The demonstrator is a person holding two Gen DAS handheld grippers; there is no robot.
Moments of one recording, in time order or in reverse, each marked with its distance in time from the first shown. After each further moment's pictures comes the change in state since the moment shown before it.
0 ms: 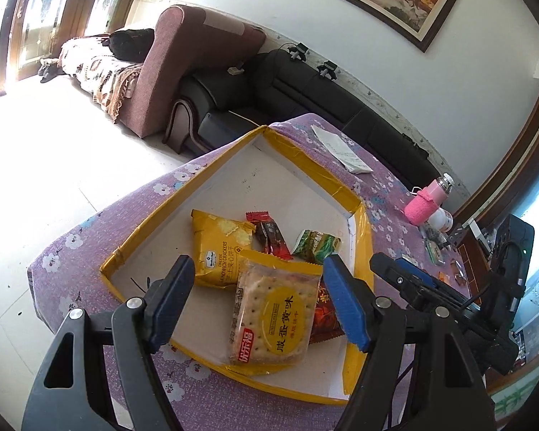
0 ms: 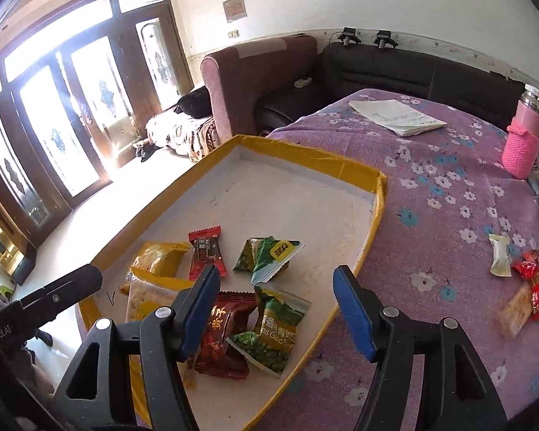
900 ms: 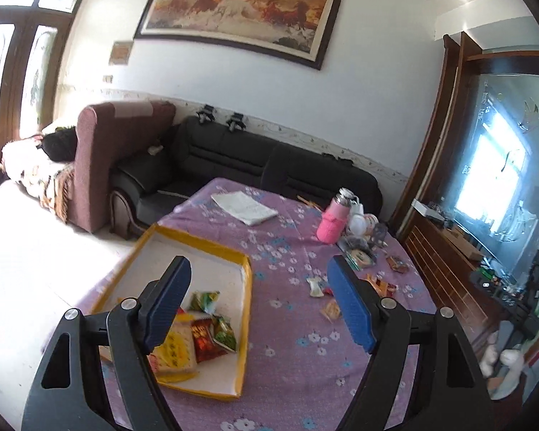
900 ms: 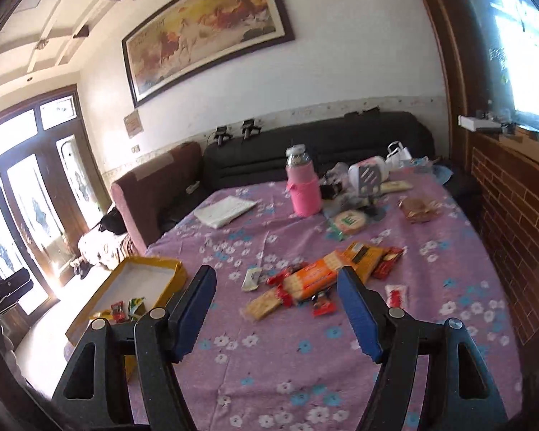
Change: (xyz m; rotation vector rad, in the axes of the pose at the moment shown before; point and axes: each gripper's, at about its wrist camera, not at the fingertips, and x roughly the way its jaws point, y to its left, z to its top) left arm -0.149 -0.136 0.021 0.321 -0.253 -0.157; right arm -0.347 -0.191 -0.079 0.300 -0.441 -0.309
